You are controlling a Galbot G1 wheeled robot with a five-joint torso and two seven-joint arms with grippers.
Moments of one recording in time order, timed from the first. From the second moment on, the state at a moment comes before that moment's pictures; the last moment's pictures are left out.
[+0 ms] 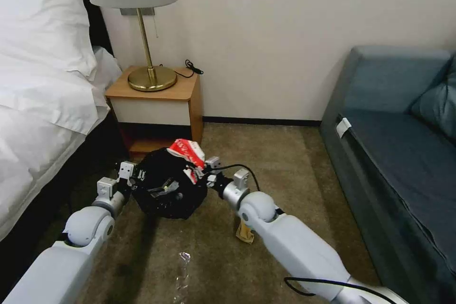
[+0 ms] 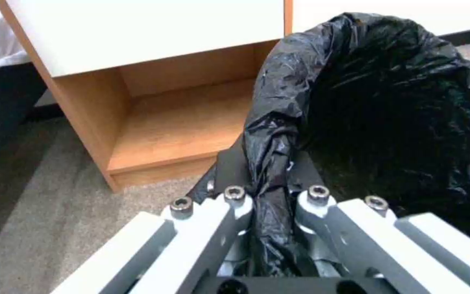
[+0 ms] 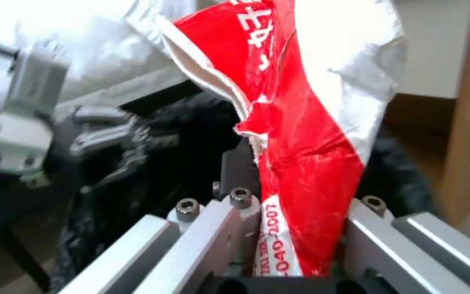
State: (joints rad) left arm 1.13 -0.95 -0.41 -1.67 -0.44 0.21 0.05; right arm -0.71 1.34 -0.28 1.41 0.64 -0.02 -0.19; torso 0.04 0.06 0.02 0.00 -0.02
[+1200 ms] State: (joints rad) left arm 1.13 -0.97 -0.42 -1.64 -0.44 0.21 0.05; right arm -0.76 1.39 -0.31 1.36 0.53 0.03 -0.08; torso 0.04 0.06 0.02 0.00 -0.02
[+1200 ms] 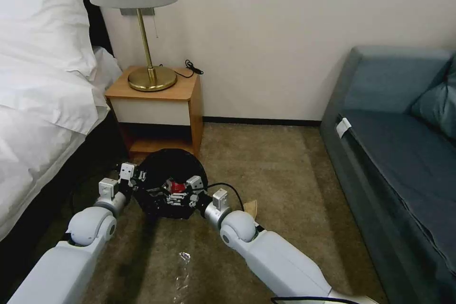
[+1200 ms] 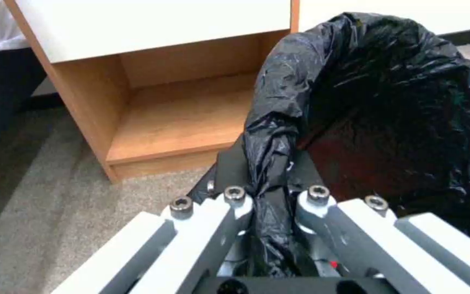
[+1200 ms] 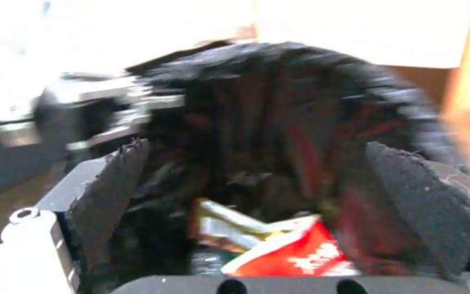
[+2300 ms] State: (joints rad) left arm 1.14 -0.95 -0.43 -1.65 -0.45 0.20 0.05; right arm -0.93 1.36 -0.06 1.07 0.30 0.03 0.17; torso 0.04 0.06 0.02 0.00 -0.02
